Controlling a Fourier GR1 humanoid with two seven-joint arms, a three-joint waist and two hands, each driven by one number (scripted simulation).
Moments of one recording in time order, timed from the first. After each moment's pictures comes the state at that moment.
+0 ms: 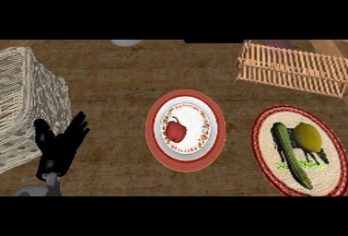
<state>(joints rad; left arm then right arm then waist) -0.03 0.30 -0.06 -1.34 0.28 0.11 0.25 0.04 -1.00 -0.20 -1.07 -0.34 0.40 -0.20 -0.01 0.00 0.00</state>
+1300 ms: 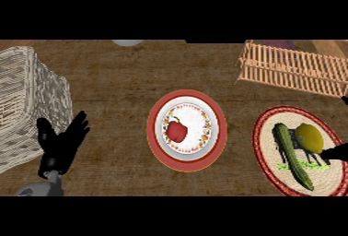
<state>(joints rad) -0.05 0.26 0.00 -1.30 0.22 0.05 0.24 -0.12 -0.77 0.01 -1.39 0.04 0.16 0.53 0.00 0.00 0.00</state>
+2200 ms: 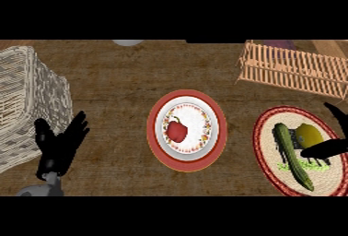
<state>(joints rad) -0.03 0.22 0.04 -1.36 0.17 0.02 0.28 -0.16 -0.57 -0.04 -1.30 0.36 0.15 0.55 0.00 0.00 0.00</state>
